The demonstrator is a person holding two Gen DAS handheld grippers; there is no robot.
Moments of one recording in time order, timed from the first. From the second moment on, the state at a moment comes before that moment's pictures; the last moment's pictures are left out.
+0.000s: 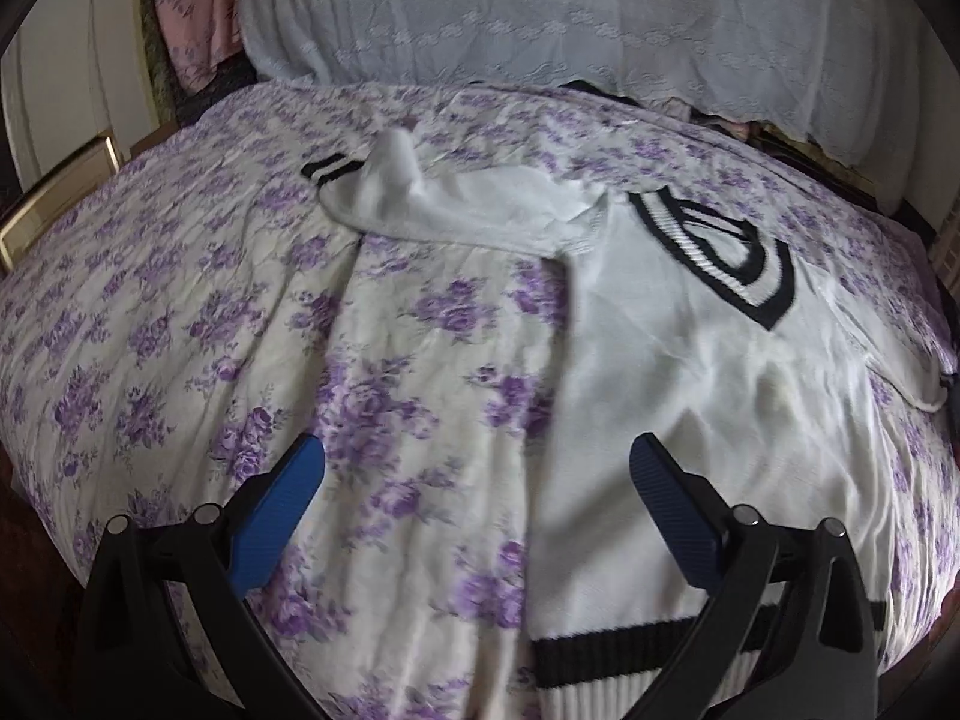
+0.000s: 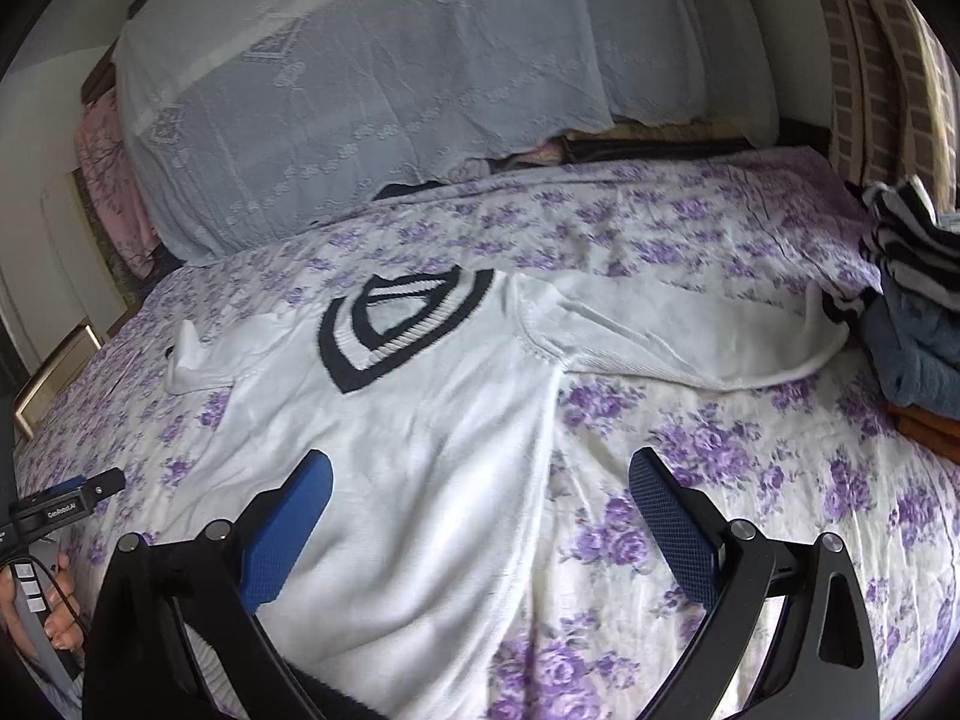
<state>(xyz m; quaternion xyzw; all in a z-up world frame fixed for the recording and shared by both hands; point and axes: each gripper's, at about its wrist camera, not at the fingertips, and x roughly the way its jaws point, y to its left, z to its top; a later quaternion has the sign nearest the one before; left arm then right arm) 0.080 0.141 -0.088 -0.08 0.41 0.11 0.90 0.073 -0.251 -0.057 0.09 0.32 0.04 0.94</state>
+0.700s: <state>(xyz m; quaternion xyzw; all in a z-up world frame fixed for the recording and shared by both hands) 0.290 0.373 -0.141 -0.39 0.38 0.13 0.83 0.141 -0.336 -0.119 0.18 0.34 -0.06 0.92</state>
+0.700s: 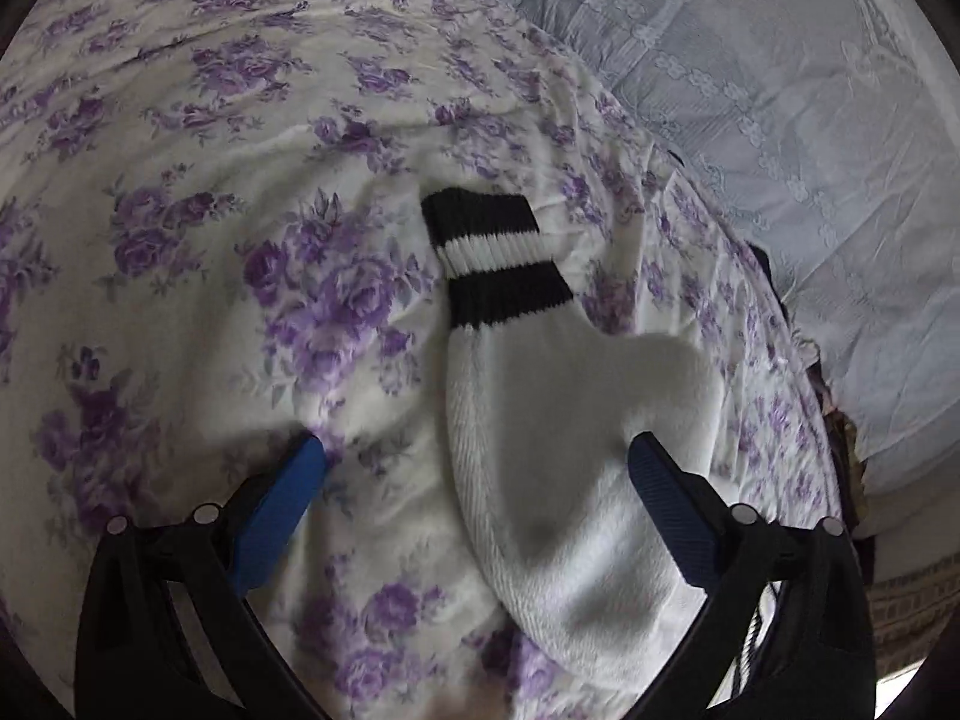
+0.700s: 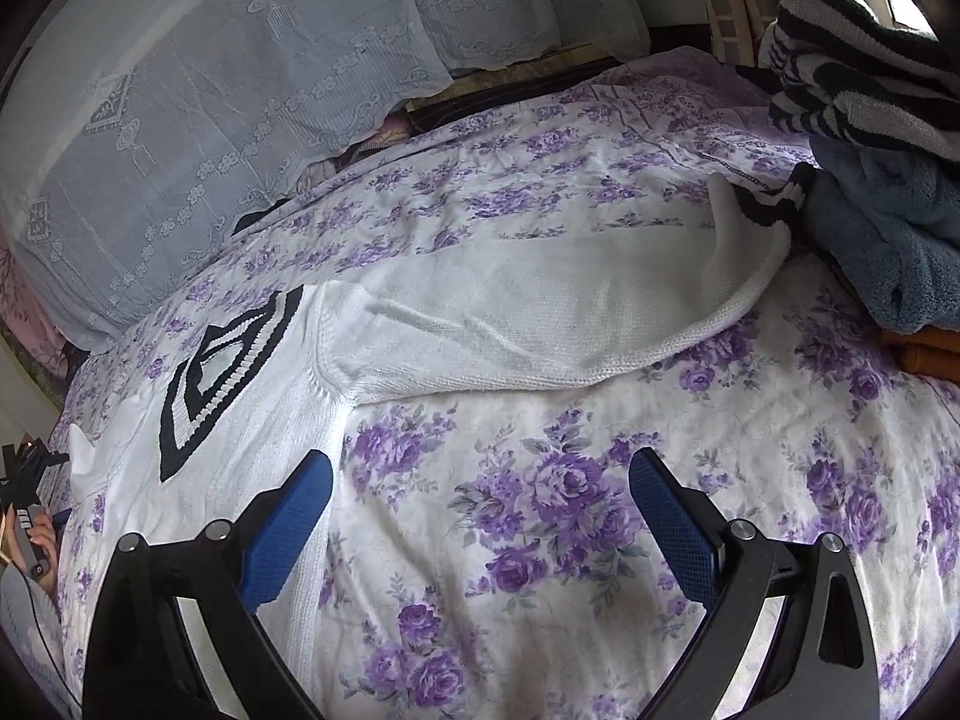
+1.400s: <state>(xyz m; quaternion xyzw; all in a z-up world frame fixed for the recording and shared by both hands) 0.218 0.404 -0.113 -0.41 0.28 0.13 0.86 0.146 -0.344 -0.133 0.20 0.35 -0.07 0.91</state>
